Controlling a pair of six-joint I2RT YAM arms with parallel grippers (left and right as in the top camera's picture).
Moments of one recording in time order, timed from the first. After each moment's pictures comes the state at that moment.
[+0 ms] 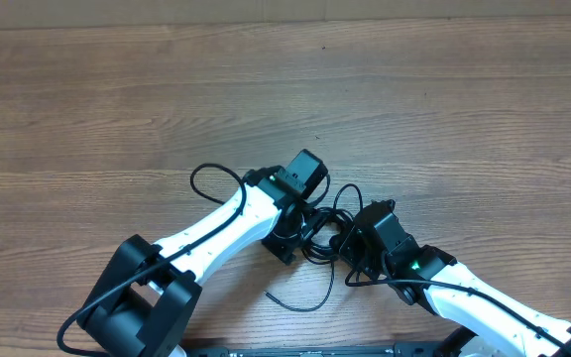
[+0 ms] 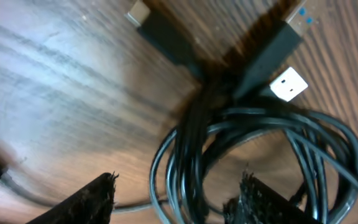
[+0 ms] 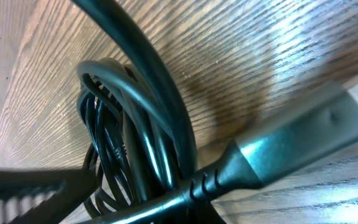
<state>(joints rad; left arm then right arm) -0.70 1.74 1.08 -0.77 0.25 -1.55 0.65 1.27 0.44 -0.15 -0.15 1.27</state>
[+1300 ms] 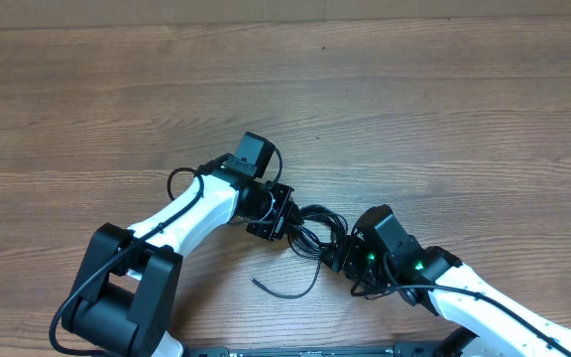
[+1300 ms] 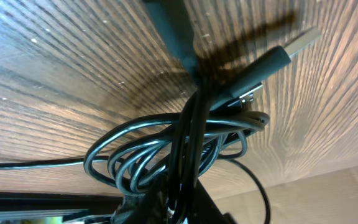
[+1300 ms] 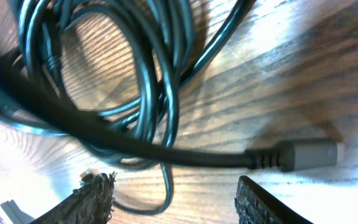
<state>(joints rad) -0.44 1.74 0.99 -0.59 0.62 -1.64 0.65 1.22 0.47 -0.35 -0.31 1.13</state>
